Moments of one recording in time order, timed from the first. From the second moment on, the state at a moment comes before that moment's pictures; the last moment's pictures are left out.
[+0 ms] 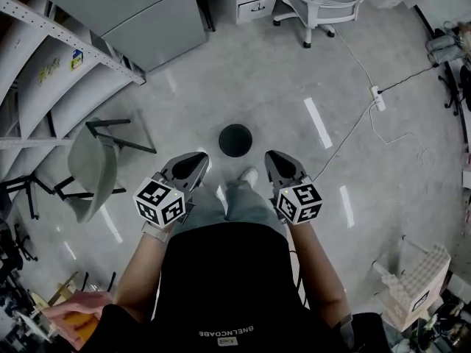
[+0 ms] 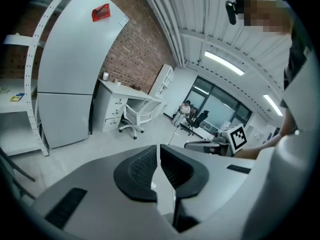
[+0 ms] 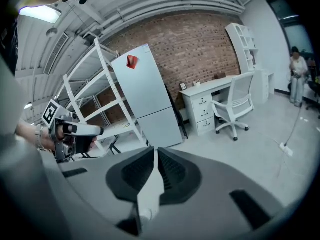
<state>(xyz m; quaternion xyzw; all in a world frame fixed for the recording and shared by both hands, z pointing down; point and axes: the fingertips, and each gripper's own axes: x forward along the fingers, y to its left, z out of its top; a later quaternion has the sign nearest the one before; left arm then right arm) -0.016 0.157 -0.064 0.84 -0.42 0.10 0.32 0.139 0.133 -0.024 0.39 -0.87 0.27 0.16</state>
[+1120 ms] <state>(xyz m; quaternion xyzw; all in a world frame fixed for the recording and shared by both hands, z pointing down) -0.035 0.086 0.351 0.78 -0.27 0.23 0.51 0.130 0.109 0.355 0.43 -0.71 0.49 0.27</state>
